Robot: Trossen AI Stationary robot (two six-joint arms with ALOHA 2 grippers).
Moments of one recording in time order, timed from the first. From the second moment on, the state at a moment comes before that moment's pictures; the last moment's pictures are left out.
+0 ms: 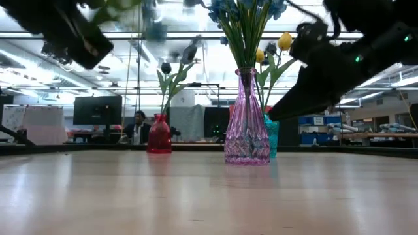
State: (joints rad) left arm -0.41 0.99 0.60 -0.24 0.00 -0.29; right arm 0.31 1.50 0.50 0.39 0.50 0.39
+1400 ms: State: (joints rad) left arm -0.24 1.71 0.63 1.42 -0.12 0.56; right arm 0.23 1.57 0.50 0.57 0.51 0.39
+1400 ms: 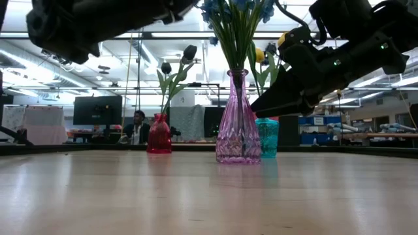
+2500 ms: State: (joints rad) left arm -0.20 1.72 0.64 1.37 -0.14 0.41; right arm 0.21 1.61 0.50 0.73 0.37 0.23
